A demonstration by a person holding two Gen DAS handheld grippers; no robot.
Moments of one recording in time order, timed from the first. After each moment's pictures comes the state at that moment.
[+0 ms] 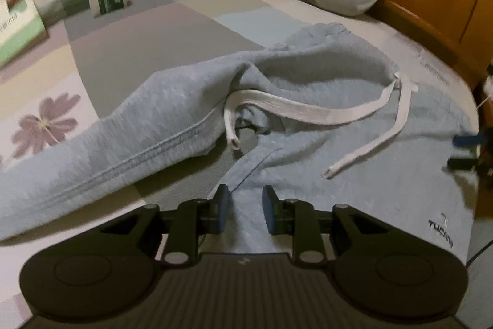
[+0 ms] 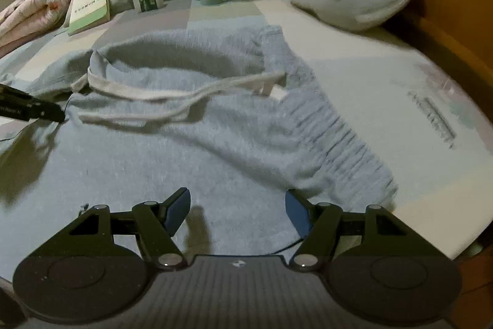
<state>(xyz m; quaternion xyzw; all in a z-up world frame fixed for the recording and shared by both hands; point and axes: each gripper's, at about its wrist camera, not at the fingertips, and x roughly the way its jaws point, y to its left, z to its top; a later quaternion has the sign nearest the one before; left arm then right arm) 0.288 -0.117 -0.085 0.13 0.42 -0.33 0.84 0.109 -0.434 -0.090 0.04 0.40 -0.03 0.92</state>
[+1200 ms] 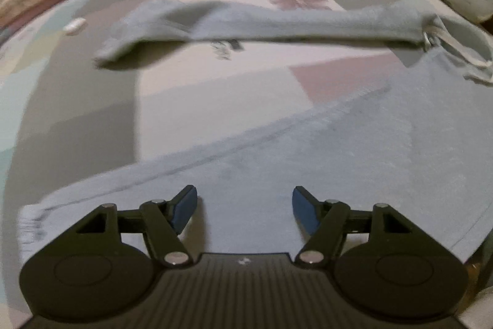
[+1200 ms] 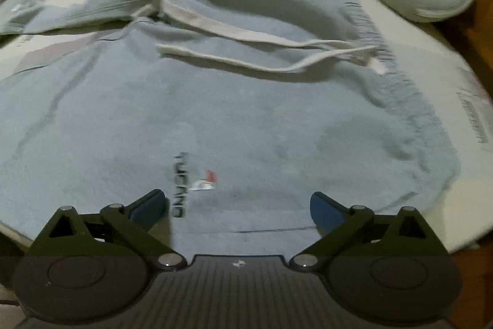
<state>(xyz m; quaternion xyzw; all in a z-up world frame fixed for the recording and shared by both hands) 0.179 0.149 -0.078 0.08 0.47 -0.08 0.87 0.107 -0.337 -0.086 -0.02 0.49 -0.01 0.87</state>
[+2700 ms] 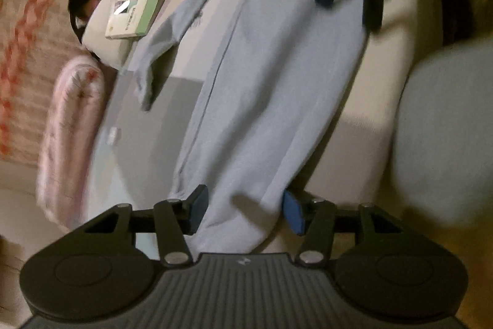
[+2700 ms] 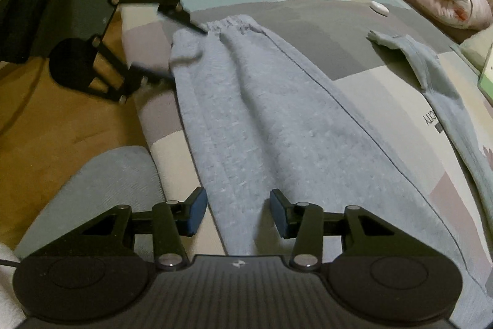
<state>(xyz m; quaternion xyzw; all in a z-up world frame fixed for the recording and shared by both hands) 0.043 0.235 -0.121 0.55 0.31 -0.16 0.76 0.097 0.087 -0.078 -0.28 0.38 0.46 0.75</state>
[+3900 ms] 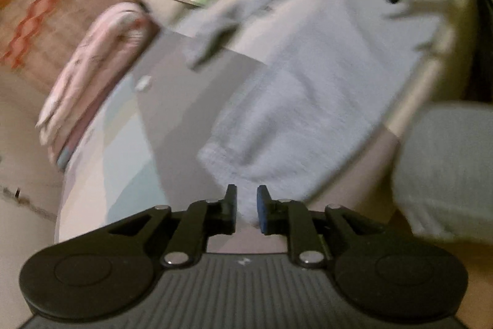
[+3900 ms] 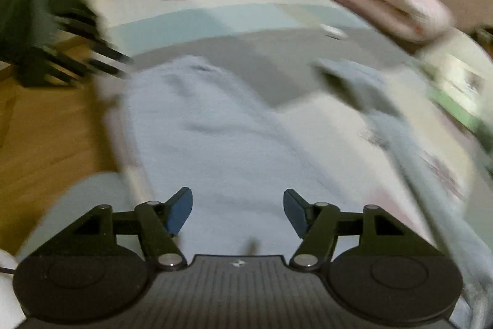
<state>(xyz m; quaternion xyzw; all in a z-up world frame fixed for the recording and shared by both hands) 0.022 0.294 -0.055 0.37 0.33 -0.11 0.86 0.112 0.030 -0.016 -0.26 0.36 0.38 0.81</state>
